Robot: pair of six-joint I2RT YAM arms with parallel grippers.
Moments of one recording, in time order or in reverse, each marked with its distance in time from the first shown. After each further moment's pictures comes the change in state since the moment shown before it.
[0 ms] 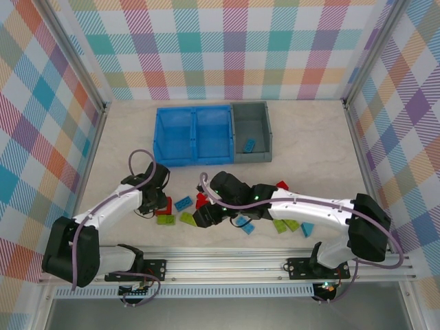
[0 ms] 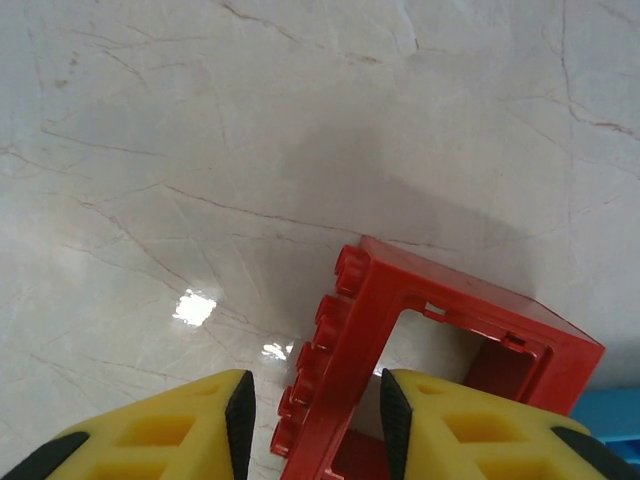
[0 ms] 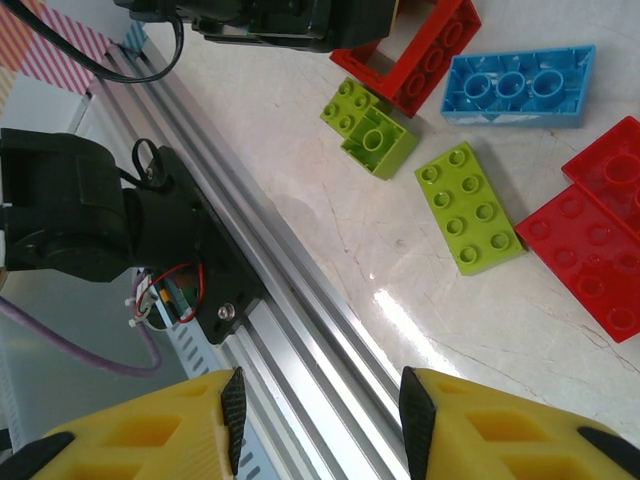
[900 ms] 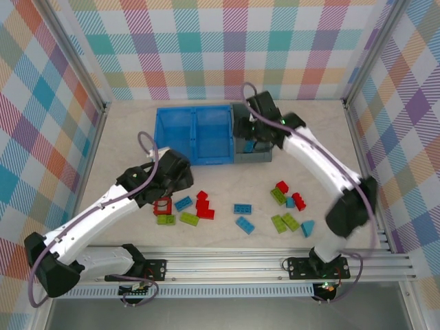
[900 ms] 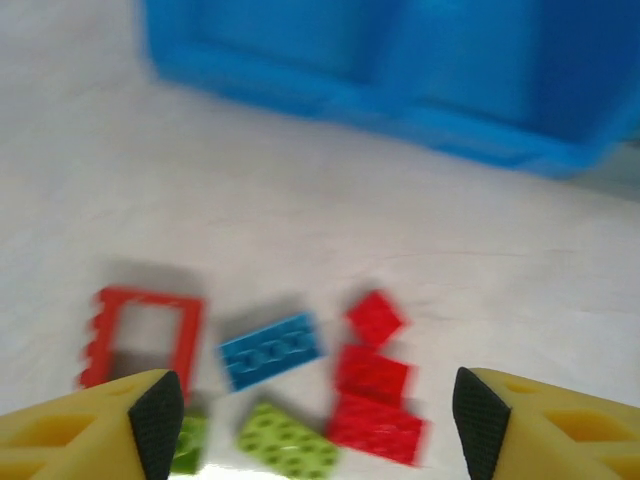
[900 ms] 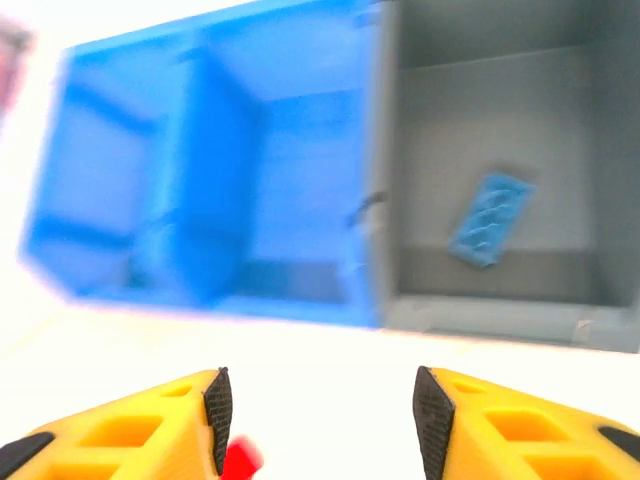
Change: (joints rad) left arm -0.358 -0.149 0.355 -0.209 -0.154 -0.174; right arm -0.505 0.120 0.537 -0.391 0.317 -0.055
